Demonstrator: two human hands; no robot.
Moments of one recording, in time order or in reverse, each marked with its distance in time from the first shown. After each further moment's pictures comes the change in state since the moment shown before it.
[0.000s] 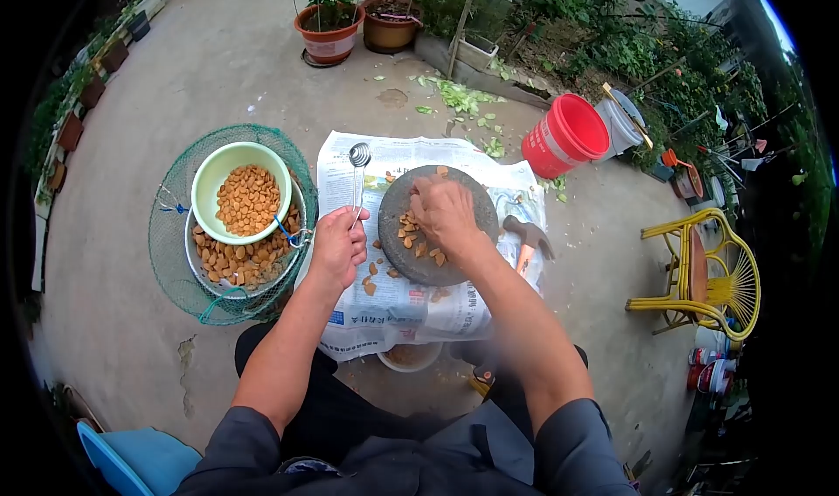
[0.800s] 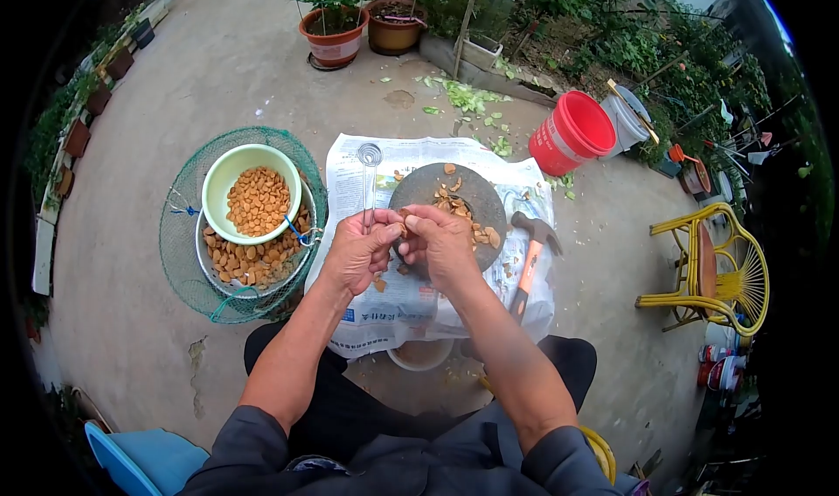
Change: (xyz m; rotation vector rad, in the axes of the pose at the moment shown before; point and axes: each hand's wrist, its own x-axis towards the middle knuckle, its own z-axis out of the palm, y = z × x) left_hand -0.023 0.006 0.012 -0.034 -0.304 -0.010; right_hand -0.048 -0.060 -0.009 1.426 -0.044 0.746
